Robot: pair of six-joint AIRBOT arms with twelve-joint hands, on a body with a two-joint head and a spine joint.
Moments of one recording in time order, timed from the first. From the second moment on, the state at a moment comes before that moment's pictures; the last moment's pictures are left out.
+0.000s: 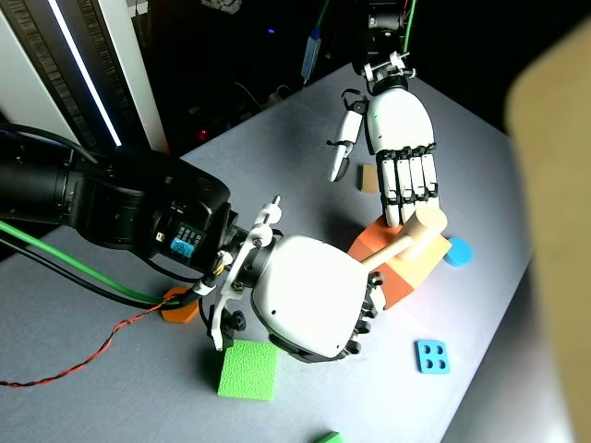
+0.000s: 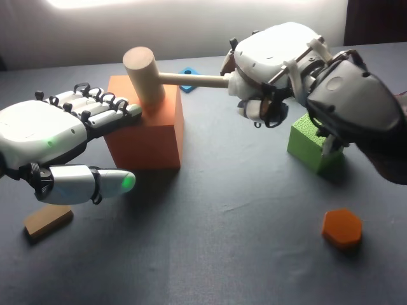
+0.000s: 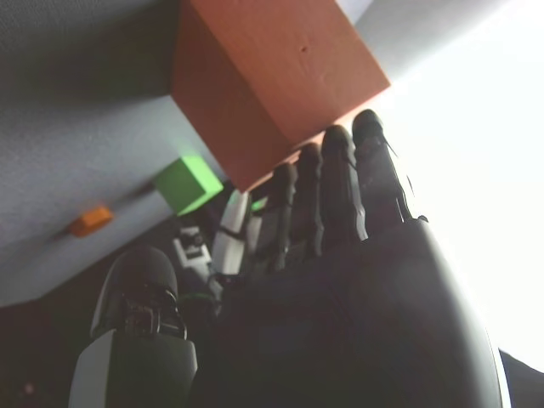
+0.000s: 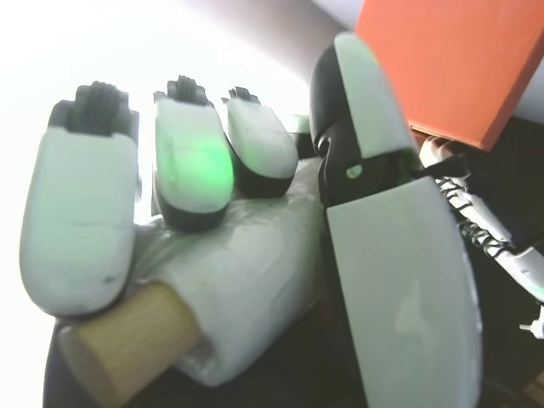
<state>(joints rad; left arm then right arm) 0.75 -0.89 1.10 -0.07 -0.67 0.94 -0.28 -1.36 1.19 1.12 0.58 -2.15</state>
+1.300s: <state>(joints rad) 0.72 -0.87 1.09 -0.07 -0.63 0.92 -0.43 -1.18 1.00 0.47 0.39 -1.88</state>
